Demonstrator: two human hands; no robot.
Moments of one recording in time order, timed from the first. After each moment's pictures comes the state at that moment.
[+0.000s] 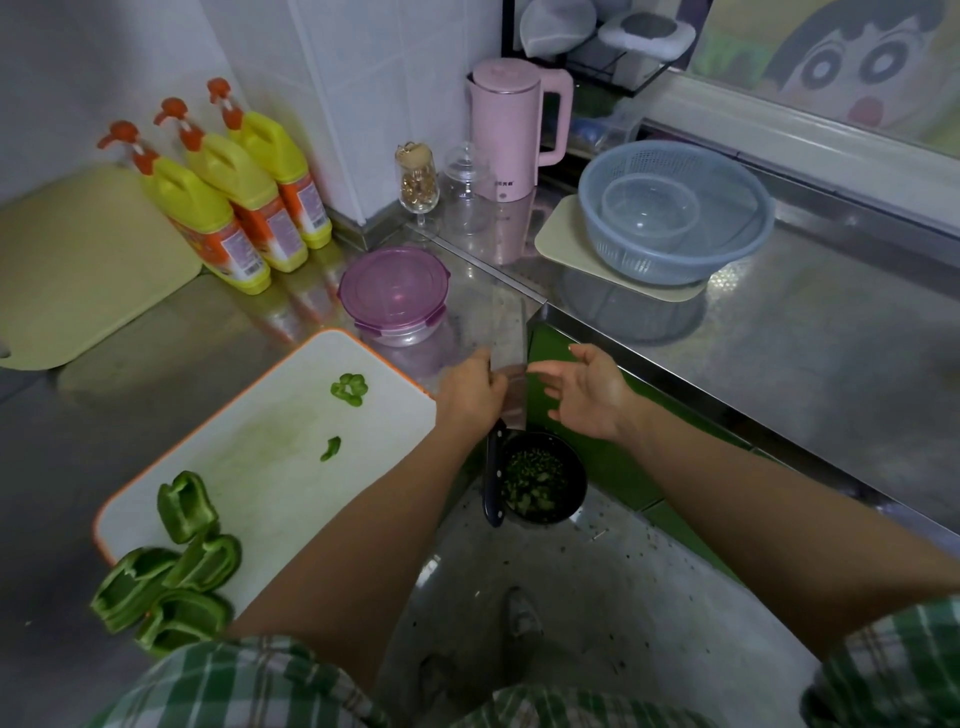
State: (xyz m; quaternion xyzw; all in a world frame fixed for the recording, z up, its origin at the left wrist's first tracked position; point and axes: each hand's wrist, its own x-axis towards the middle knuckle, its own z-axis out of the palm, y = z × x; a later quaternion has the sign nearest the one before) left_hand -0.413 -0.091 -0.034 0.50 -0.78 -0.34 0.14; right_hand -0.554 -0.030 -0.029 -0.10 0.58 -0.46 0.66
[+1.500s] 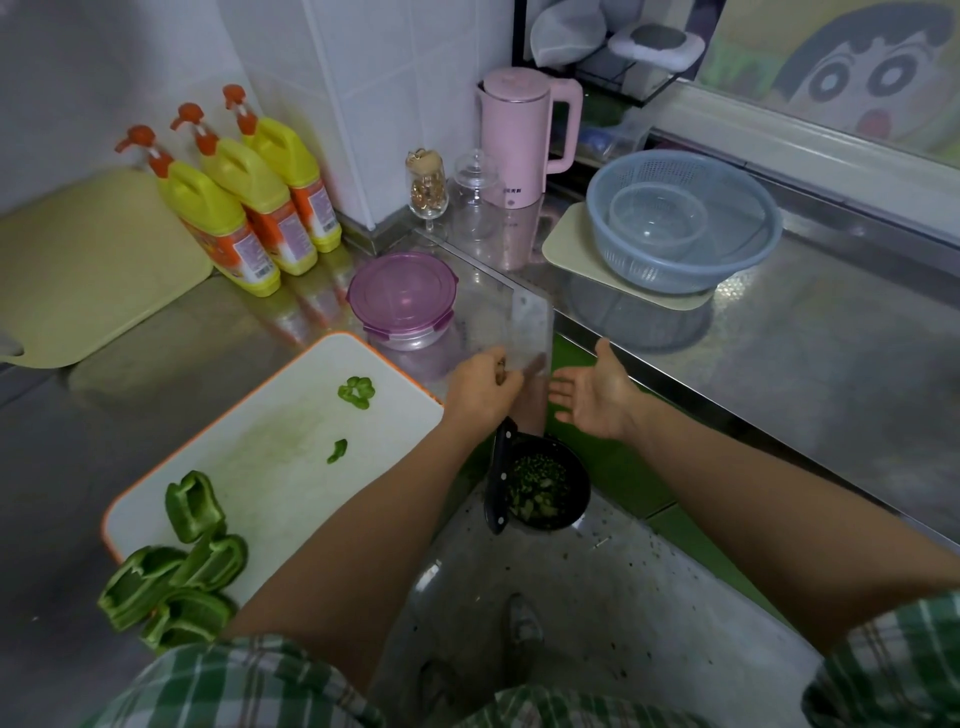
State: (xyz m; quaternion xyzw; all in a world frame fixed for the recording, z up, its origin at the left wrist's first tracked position) left_hand -0.413 -0.090 -0.017 0.47 -0.76 -0.41 0.16; right_hand -0.568 -0.042 -0.044 -0.05 0.59 -0.45 0.67
